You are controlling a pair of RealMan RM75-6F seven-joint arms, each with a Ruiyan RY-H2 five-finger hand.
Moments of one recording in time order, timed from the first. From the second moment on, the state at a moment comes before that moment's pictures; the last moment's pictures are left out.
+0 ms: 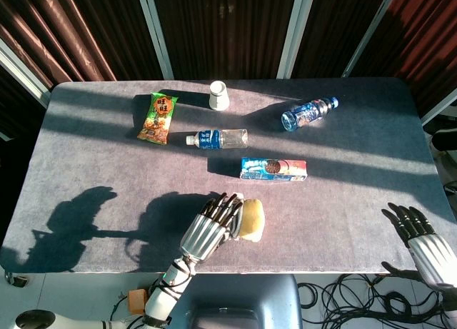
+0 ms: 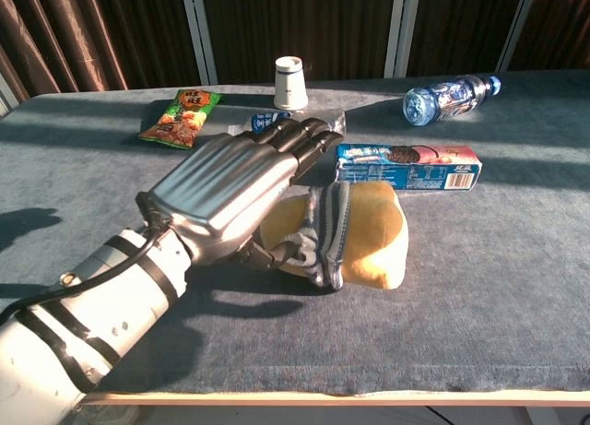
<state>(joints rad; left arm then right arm) -0.58 -1.93 -0.12 -1.55 1.44 1.24 0.89 0.07 -0.95 -0.09 -1.58 -1.73 1.48 0.21</state>
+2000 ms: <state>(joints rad) -0.18 -1.16 0.06 -1.58 1.64 1.53 0.04 0.89 -1.60 0.14 -1.71 -0.74 0.89 -0.49</state>
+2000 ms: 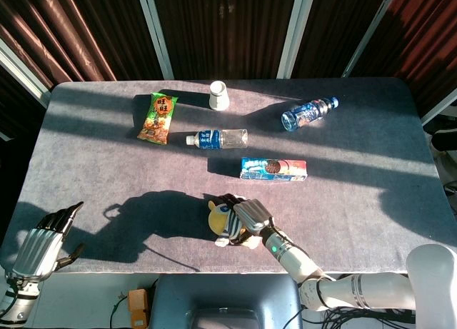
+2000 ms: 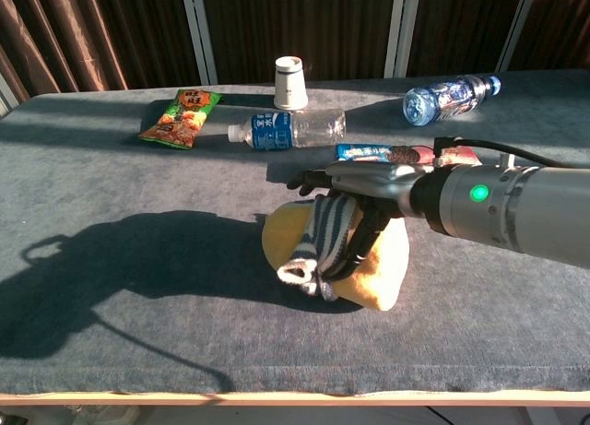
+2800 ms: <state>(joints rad) -0.17 -1.16 0.06 -1.62 1.65 1.48 0.13 0.62 -1.30 -0.01 -1.74 -1.12 1.18 -0.33</state>
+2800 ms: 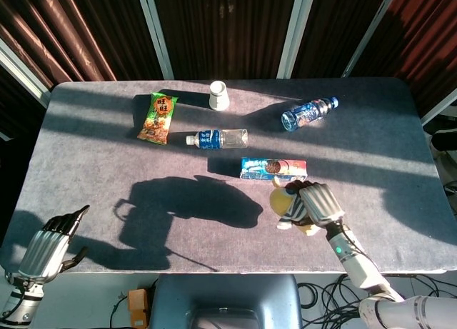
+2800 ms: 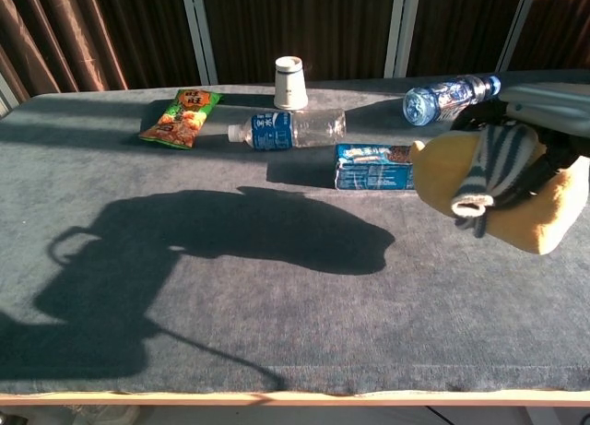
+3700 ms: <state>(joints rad) -0.17 -1.17 0.06 -1.64 1.65 1.43 0.19 0.46 -1.13 -0.10 -1.56 -1.44 1.10 0.16</state>
